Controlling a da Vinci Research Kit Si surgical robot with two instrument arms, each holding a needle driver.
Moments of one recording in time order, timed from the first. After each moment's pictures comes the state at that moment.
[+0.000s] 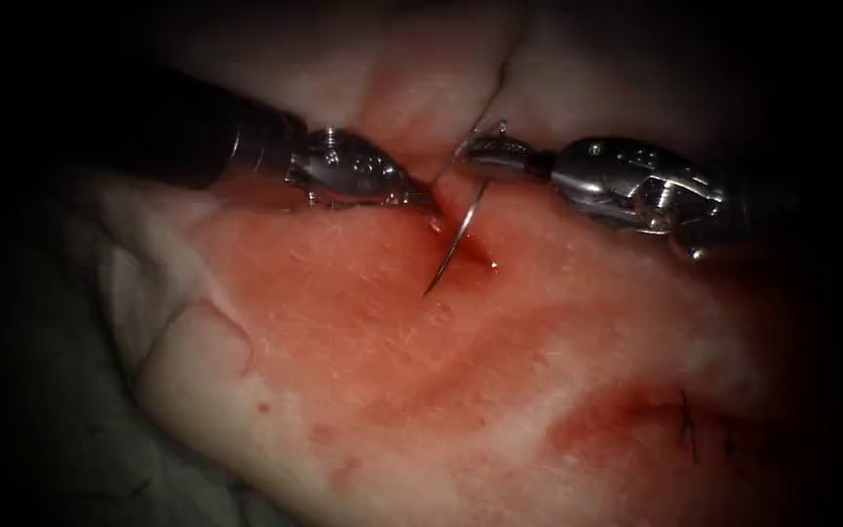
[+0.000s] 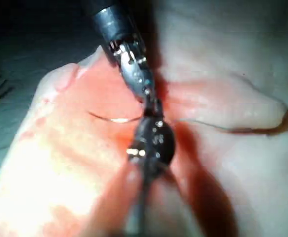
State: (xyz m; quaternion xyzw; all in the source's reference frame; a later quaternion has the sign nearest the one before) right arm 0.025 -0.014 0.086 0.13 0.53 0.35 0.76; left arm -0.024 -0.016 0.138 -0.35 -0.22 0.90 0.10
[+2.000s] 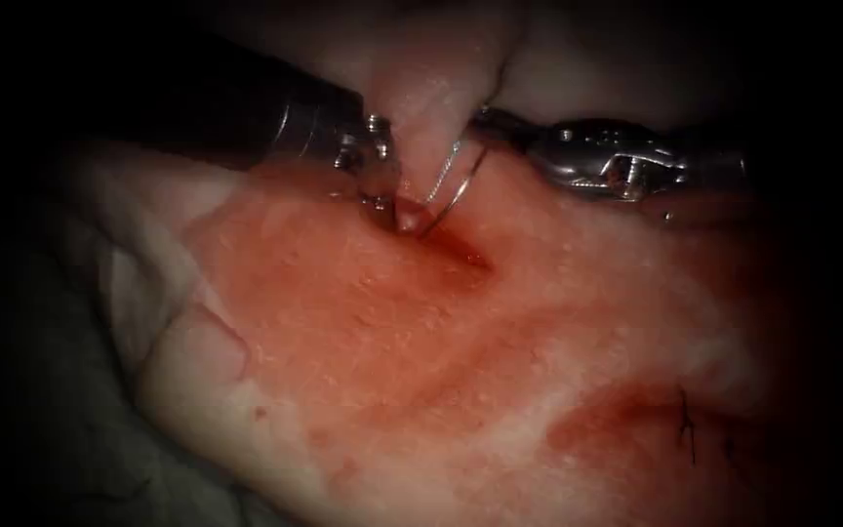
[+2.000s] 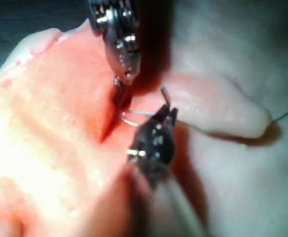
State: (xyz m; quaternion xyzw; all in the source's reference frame) right arm 0.026 -0.012 0.093 -0.03 0.47 0.31 0.83; left arm -0.024 -0.016 0.132 -0.10 -0.33 0.94 0.04
